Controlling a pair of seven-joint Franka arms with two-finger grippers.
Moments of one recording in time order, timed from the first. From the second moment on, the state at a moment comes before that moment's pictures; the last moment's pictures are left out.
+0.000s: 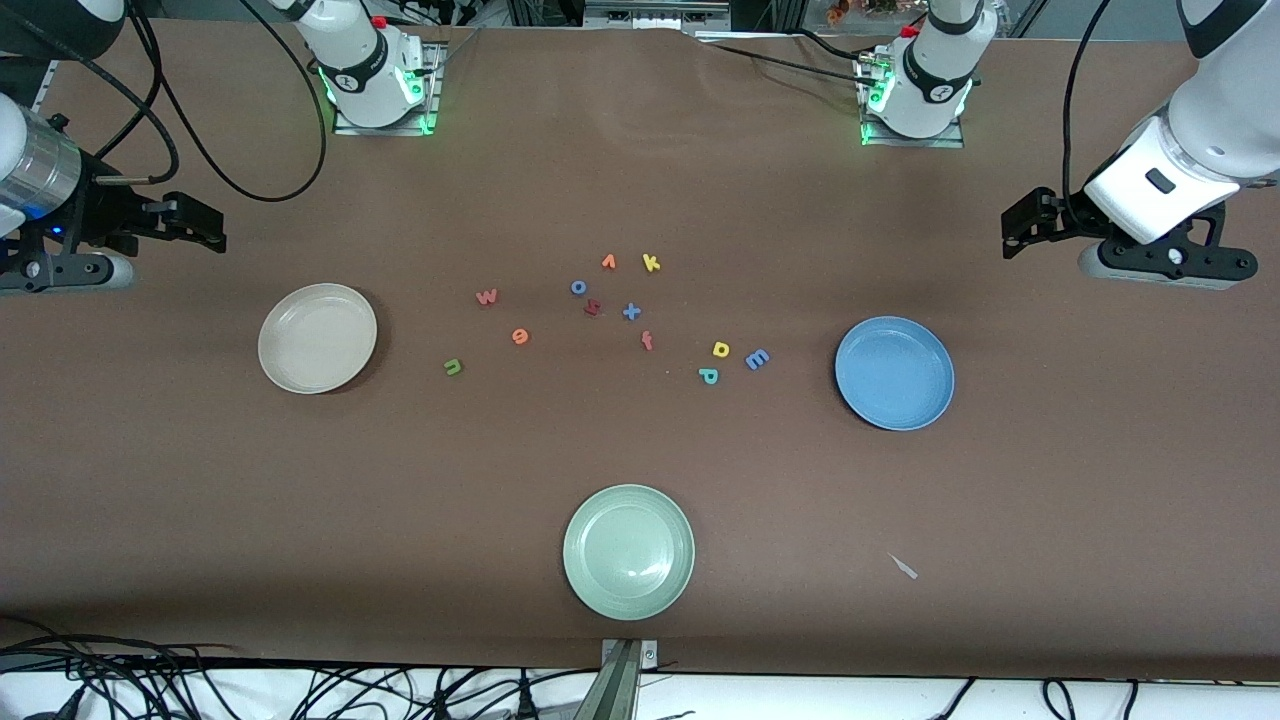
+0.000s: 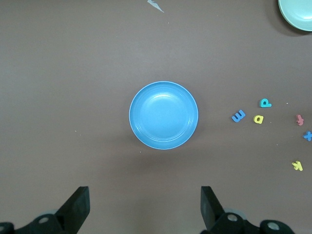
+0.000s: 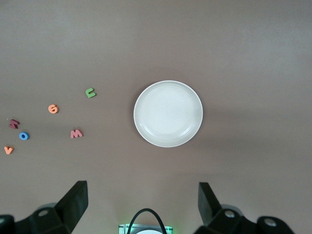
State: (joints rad) left arm -0.01 0.01 -0.13 -1.64 0.00 1.59 -0.05; right arm -0.03 0.09 0.12 -1.52 -0.04 1.48 0.01
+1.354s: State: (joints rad) left arm -0.02 0.20 -0.29 -1.64 0.00 1.53 -0.04; right arm -0.03 0.10 0.12 -1.53 -0.04 1.48 0.01
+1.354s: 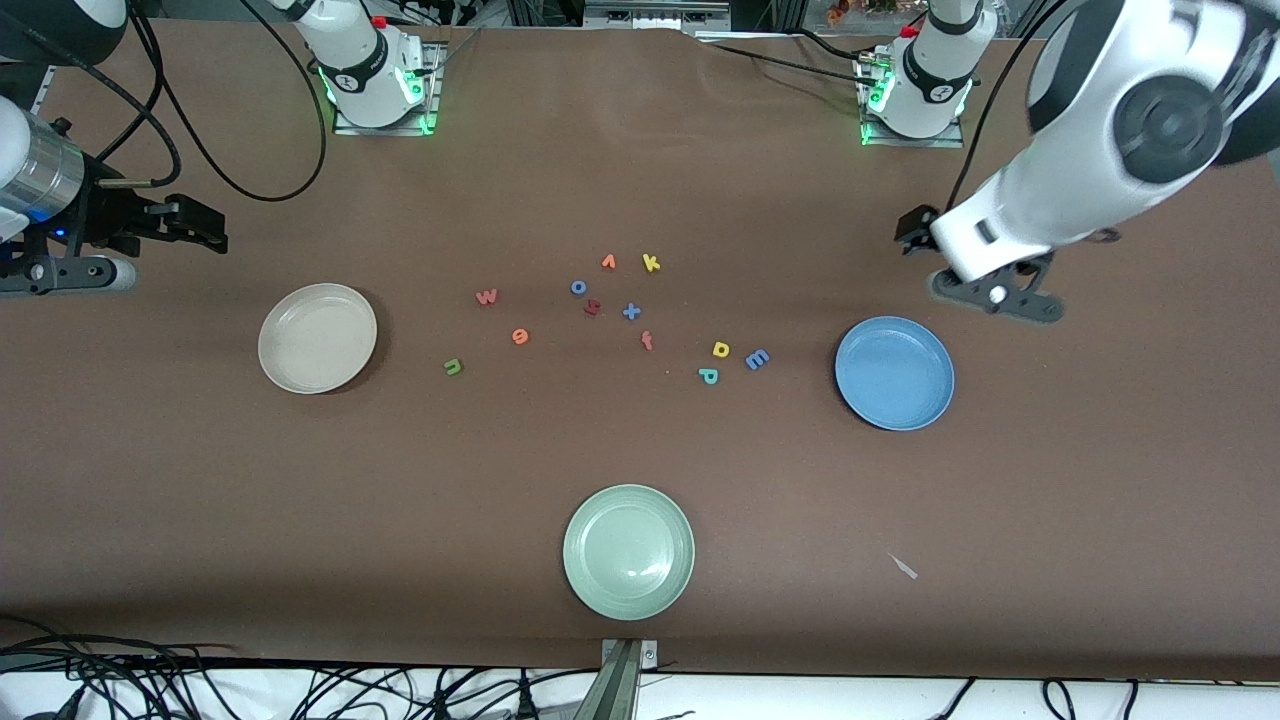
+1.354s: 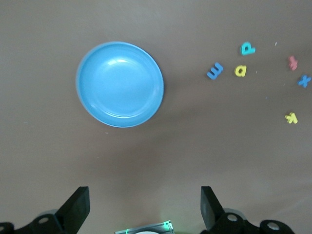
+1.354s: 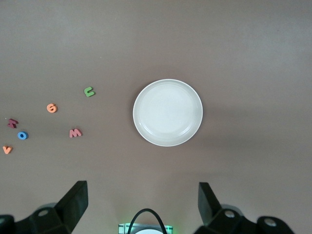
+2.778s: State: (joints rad) left arm -0.17 0.68 -0.39 -1.77 0.19 2.25 0.11; right arm 0.21 0.44 0.12 -1.65 -0.04 1.94 0.00
